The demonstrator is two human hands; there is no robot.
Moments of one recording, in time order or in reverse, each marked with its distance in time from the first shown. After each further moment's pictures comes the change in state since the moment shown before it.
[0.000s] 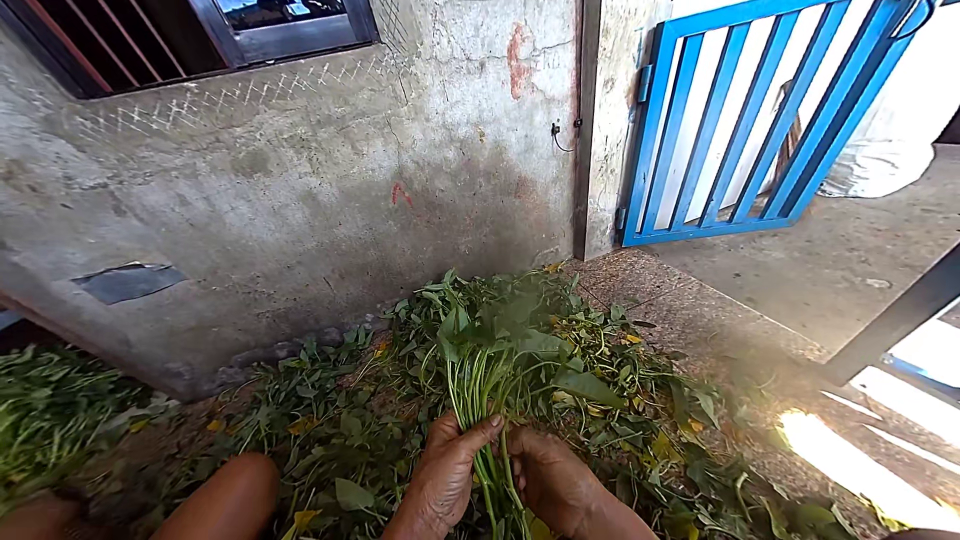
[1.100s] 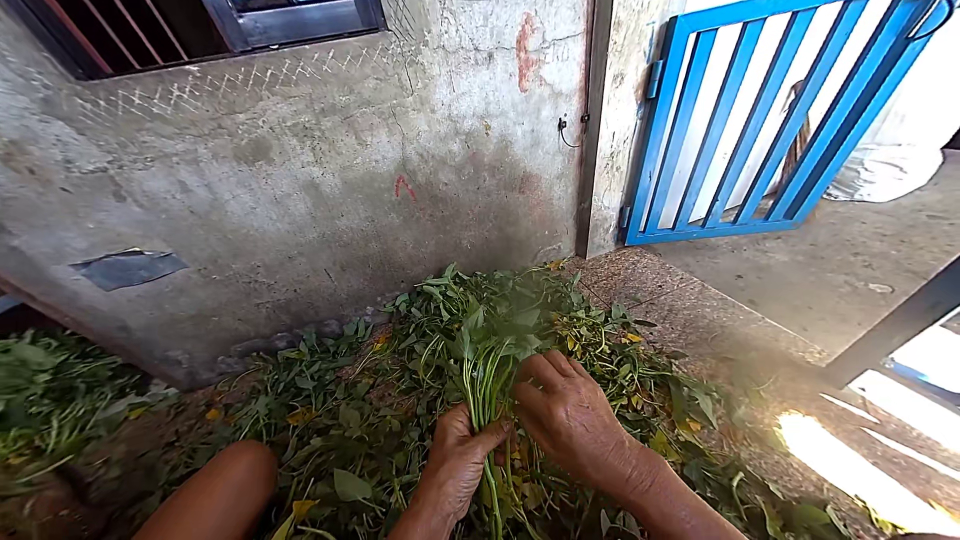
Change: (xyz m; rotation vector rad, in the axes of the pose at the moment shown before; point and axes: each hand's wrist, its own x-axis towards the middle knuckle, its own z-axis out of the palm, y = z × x) left_hand 0.002 -0.010 -0.001 0.127 -0.057 -0.025; right_hand -0.004 -0.066 0.001 -1.968 0.143 -1.334
